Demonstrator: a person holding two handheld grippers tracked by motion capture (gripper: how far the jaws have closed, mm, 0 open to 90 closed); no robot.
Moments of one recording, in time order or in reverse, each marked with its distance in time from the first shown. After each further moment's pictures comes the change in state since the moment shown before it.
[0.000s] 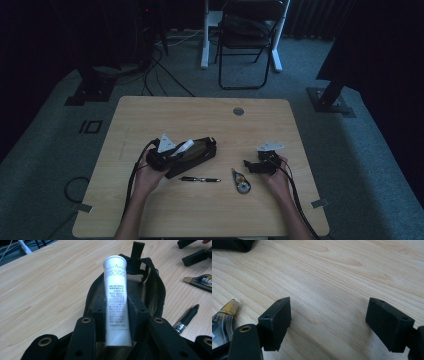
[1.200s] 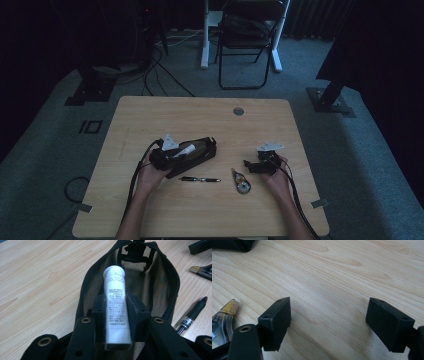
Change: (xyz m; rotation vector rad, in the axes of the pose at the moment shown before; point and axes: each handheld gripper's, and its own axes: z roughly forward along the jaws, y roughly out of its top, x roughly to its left) left arm 0.004 -0.005 0.019 0.079 -0.033 -0.014; right arm 0.000 0.000 0.000 0.001 0.000 0.000
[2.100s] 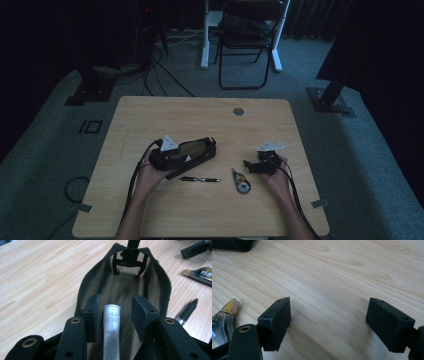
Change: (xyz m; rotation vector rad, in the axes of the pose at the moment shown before) left arm -0.003 0.001 -0.007 -0.037 -0.019 0.000; right arm 0.000 0.000 0.000 0.000 0.004 -0.004
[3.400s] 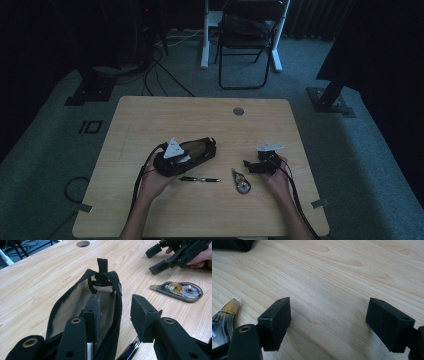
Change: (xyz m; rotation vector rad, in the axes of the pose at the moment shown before) left arm -0.035 0.015 -0.020 -0.080 -0.051 0.068; right arm 0.000 0.000 0.000 0.000 0.000 0.001
